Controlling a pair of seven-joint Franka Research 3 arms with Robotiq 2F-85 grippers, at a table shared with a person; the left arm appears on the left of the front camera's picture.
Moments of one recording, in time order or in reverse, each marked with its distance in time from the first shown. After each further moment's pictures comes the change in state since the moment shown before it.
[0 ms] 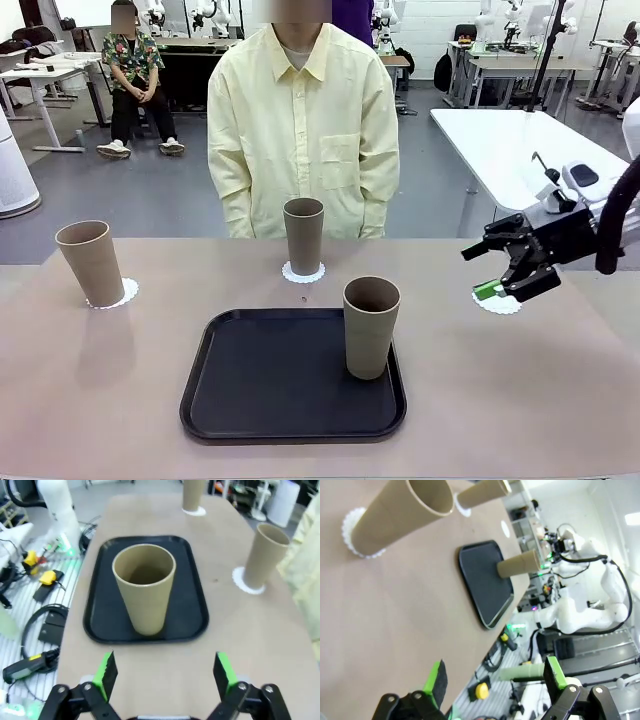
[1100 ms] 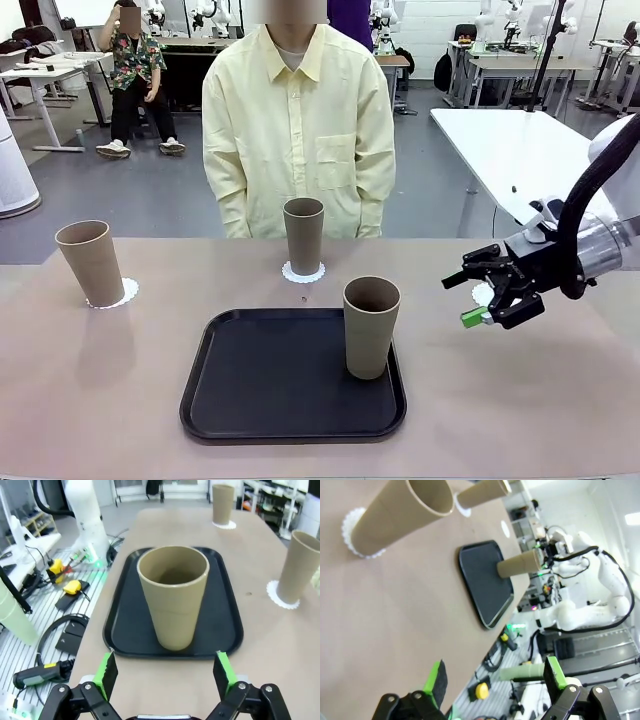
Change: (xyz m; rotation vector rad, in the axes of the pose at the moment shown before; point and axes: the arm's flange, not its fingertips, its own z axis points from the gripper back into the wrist) left arm 0.000 0.000 0.000 0.000 0.000 0.000; right arm -0.033 0.002 -0.041 0.155 -0.113 -0.024
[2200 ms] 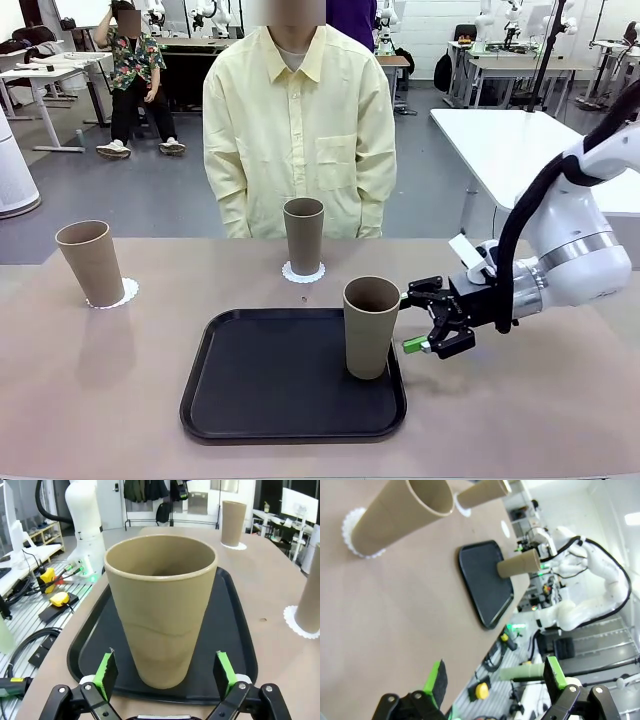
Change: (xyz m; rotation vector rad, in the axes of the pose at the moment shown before) left arm 0.000 0.000 0.000 0.000 0.000 0.000; right arm -0.047 -0.029 -0.097 0.039 -0.148 0.074
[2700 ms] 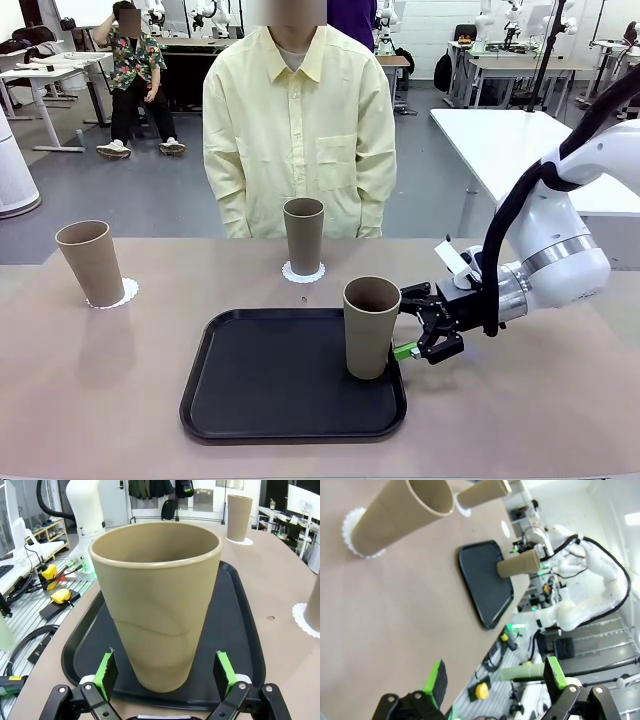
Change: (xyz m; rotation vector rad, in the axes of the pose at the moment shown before) left arm 0.000 0.000 0.000 0.000 0.000 0.000; right arm -0.009 -0.007 -0.016 0.030 0.011 -0.011
